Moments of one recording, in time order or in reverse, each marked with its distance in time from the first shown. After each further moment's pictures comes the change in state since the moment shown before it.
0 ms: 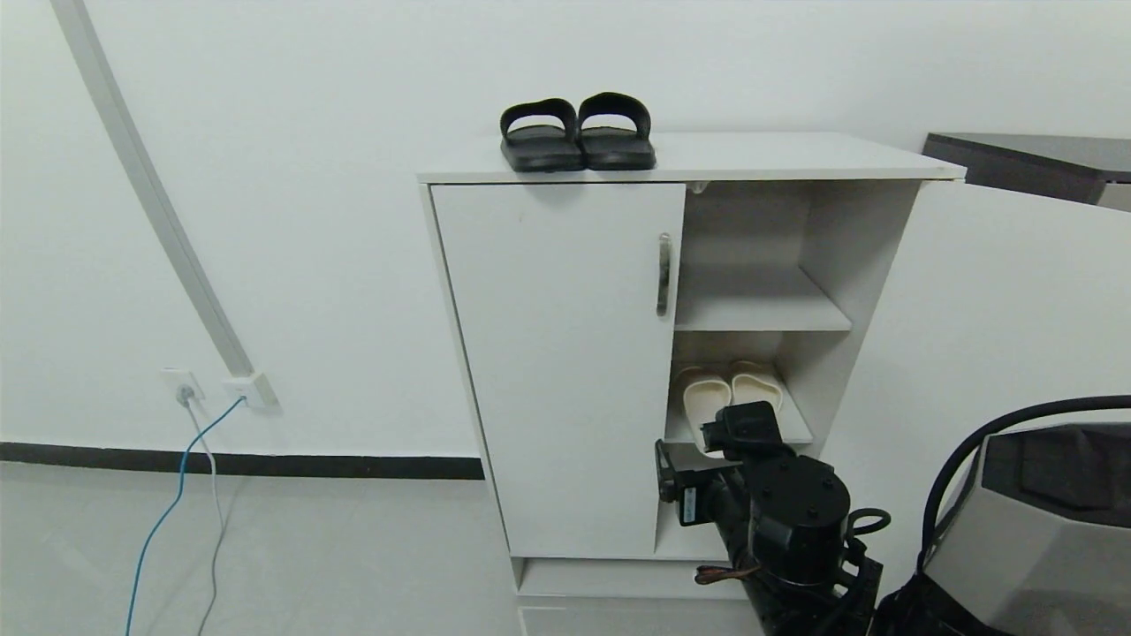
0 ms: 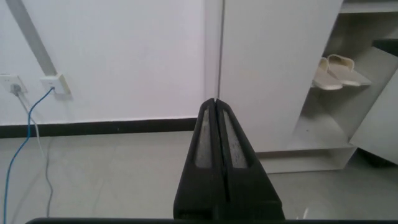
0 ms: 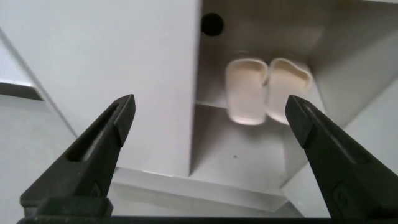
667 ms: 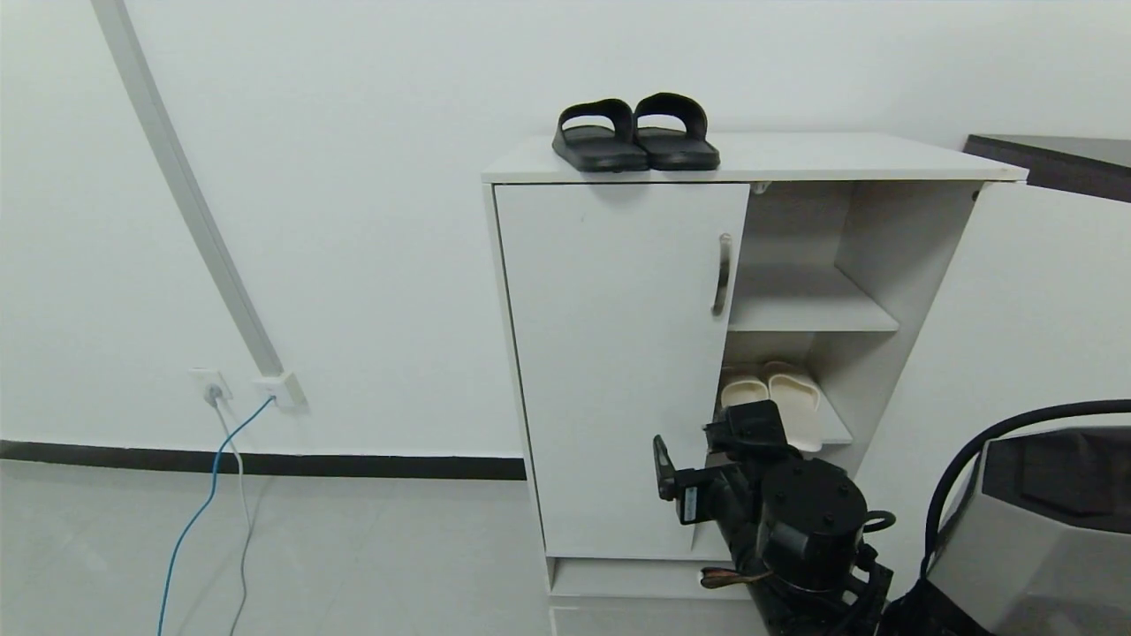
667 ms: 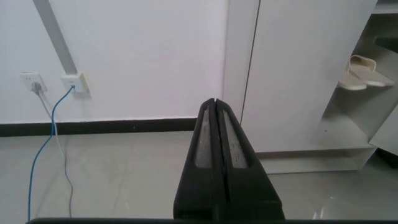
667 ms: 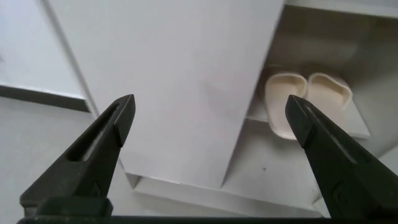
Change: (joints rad) left arm 0.000 0.000 0.000 0.000 0.003 -0.005; right arm -0.011 -0.001 0.024 -0.077 0.021 -0.031
